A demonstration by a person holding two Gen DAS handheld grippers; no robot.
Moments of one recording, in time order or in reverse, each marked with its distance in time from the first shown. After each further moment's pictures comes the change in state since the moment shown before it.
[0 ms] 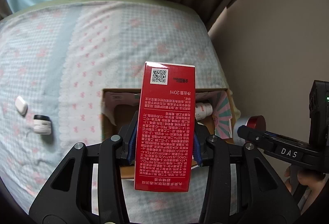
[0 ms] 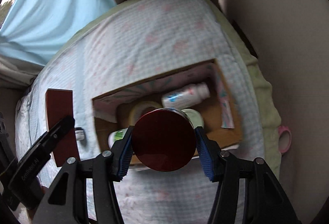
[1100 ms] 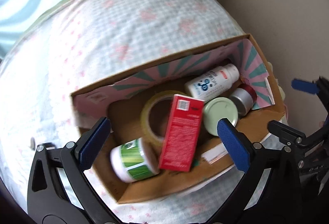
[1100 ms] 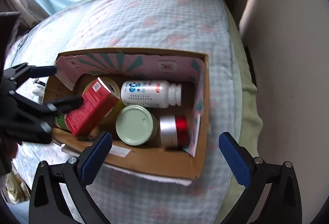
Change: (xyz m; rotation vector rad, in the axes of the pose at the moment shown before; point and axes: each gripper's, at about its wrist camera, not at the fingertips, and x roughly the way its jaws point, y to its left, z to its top) left arm 0.109 -0.017 -0.040 0.313 0.154 0.171; right arm 0.059 -0.041 -0.020 -0.407 -0.050 -0.086
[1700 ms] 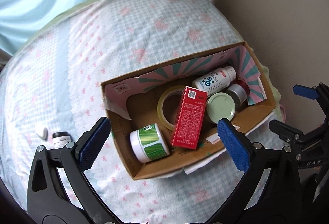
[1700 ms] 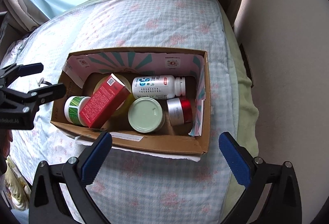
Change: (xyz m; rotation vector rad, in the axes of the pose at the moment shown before) left arm -0.065 0.013 -0.021 -0.025 -0.060 0.034; right arm -0.037 0.022 -0.009 0.014 -0.021 -0.039
